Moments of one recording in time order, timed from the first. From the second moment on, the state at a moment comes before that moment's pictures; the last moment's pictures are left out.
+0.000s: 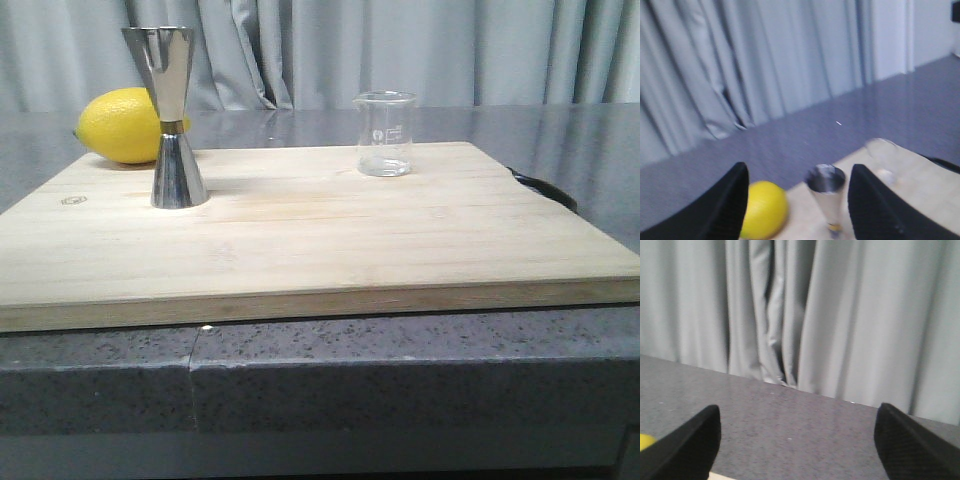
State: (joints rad) left arm -0.52 0.63 -0.58 -0.02 0.02 0.16; right arm 0.31 1.04 -0.88 0.19 -0.14 -0.26
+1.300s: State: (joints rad) left arm 0.15 0.07 -0.42 -0.26 0.34 0.18; right arm 0.04 0.08 -0.39 0.04 0.17 -0.26
